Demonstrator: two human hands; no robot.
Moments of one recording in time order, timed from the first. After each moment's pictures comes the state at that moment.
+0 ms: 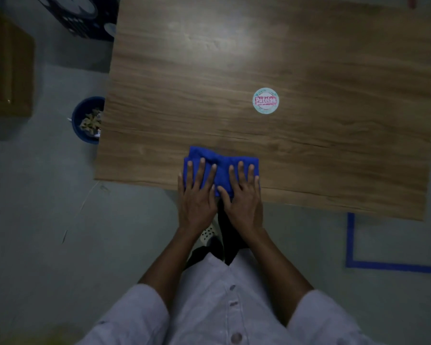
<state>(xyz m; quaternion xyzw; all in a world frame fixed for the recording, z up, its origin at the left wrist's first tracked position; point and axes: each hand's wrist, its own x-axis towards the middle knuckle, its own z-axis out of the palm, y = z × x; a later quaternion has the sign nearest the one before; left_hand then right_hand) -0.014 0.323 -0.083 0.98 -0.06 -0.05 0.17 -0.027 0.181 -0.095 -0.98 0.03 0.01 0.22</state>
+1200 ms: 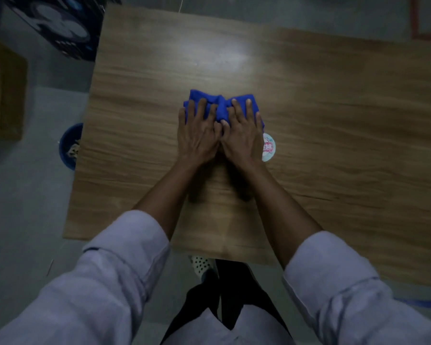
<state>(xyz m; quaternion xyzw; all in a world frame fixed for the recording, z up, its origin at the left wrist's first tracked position) 0.283 0.264 -0.070 0.99 -0.06 -0.11 0.06 0.271 0.146 -0.077 -0.98 0.04 0.09 0.16</state>
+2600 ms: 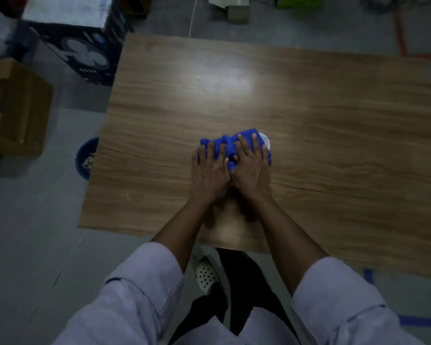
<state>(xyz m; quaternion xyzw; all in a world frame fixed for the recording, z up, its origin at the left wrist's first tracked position) 0.175 0.244 -0.096 0.99 -0.07 0.03 0.06 0.175 0.123 -0.083 -0.98 0.03 0.03 0.20</state>
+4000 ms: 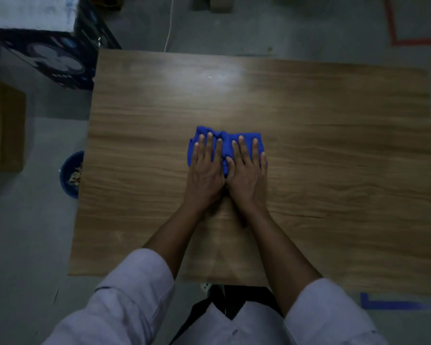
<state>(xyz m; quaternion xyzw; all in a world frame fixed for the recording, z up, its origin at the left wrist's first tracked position) 0.263 0.245 -0.111 0.97 -0.19 0.08 0.16 0.235 0.124 -0.095 -0.98 0.10 0.03 0.14</state>
